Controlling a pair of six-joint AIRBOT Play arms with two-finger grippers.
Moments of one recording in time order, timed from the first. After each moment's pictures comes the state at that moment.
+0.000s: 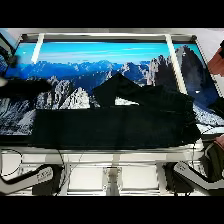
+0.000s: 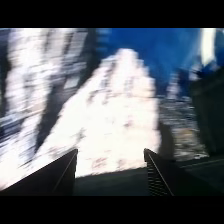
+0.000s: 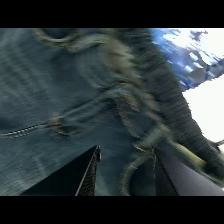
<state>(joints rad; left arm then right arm) 0.24 -1.28 1.15 0.94 -0.99 -1.08 -0.83 -1.14 1.11 -1.15 1.32 1.26</state>
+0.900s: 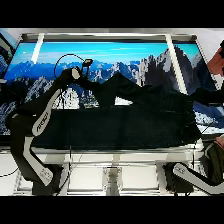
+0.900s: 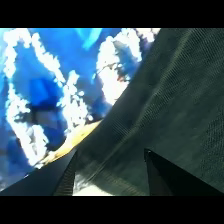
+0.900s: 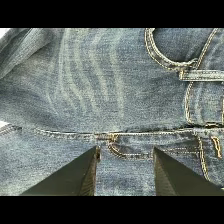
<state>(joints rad) -0.28 -1.86 1.61 1.23 -0.89 -1.33 -0.56 -1.16 1.11 -1.13 1.21 1.26</state>
